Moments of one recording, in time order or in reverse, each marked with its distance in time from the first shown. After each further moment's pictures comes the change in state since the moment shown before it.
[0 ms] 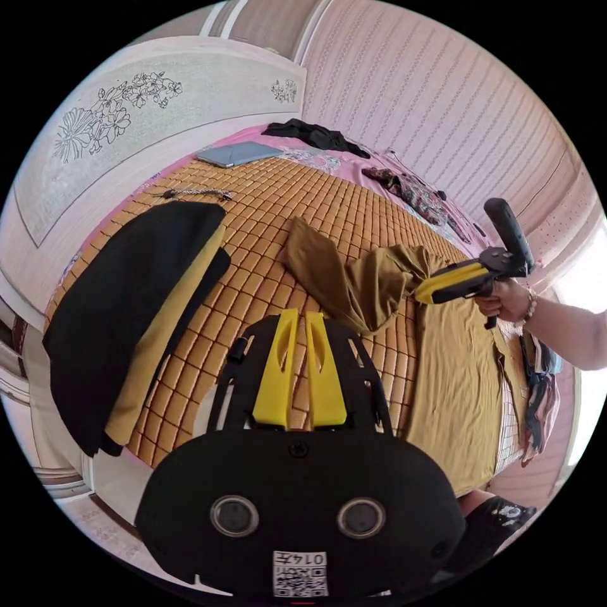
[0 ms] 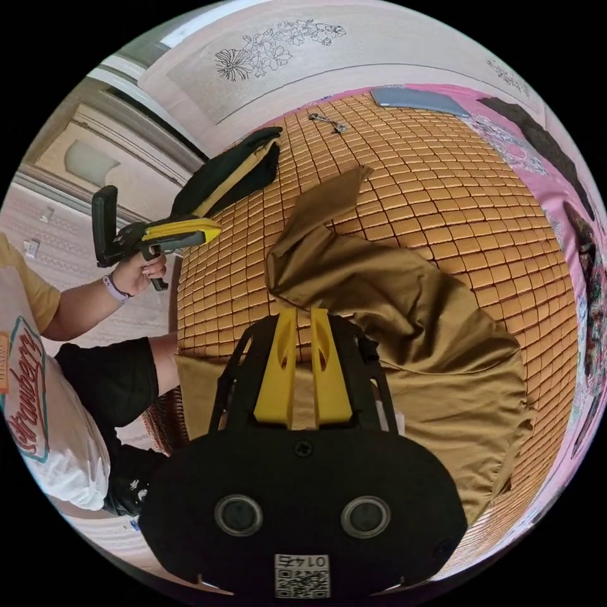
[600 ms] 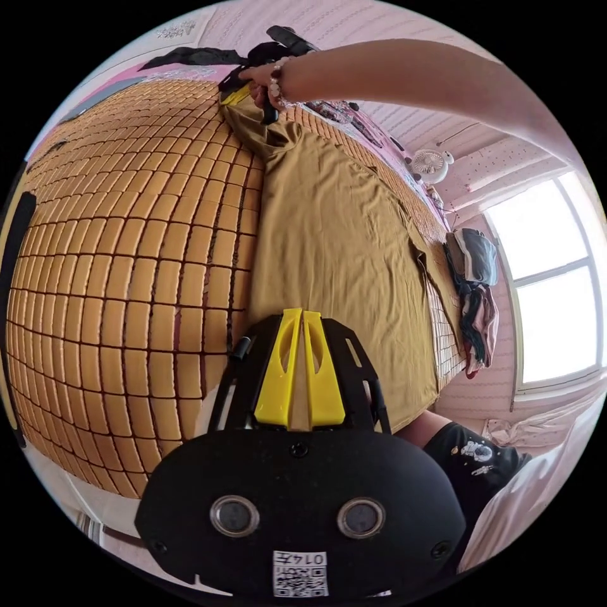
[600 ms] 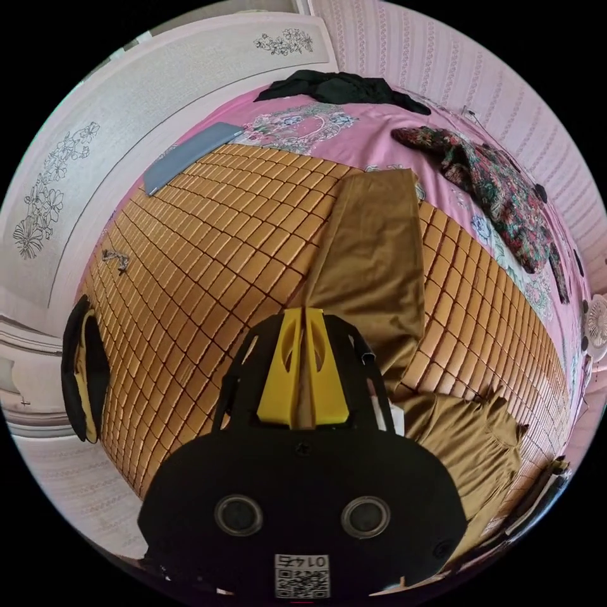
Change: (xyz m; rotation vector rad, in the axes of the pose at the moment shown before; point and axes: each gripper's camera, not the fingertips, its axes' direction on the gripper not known) left arm 0.139 0.034 0.072 -0.332 0.417 0.170; right arm 0.064 -0.098 -0.030 0.216 0.319 0.526
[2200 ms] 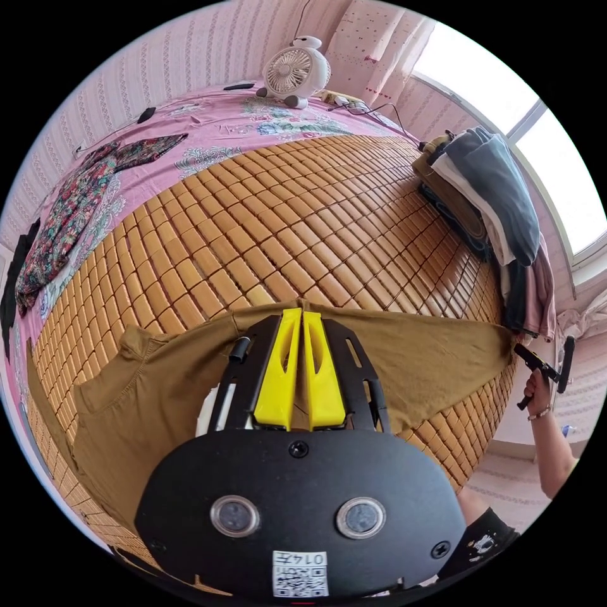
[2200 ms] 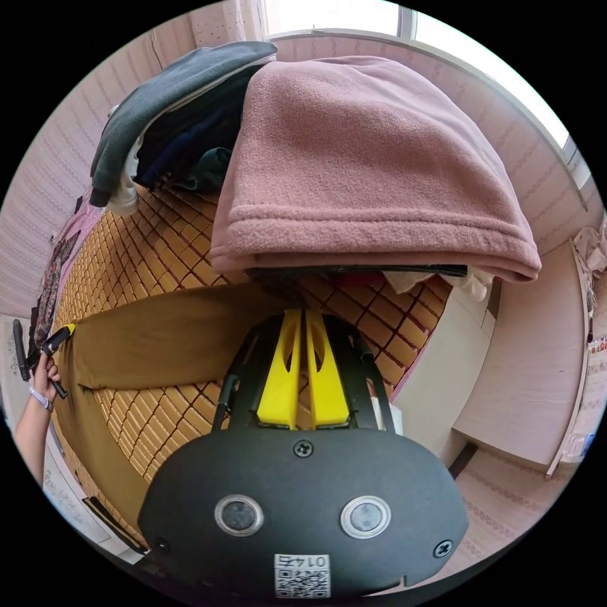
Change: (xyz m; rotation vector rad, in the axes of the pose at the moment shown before) left arm 0.395 -0.390 0.342 -0.219 -0.184 0.679; right arm 0.301 0.788 -0.398 0.193 0.423 1.446
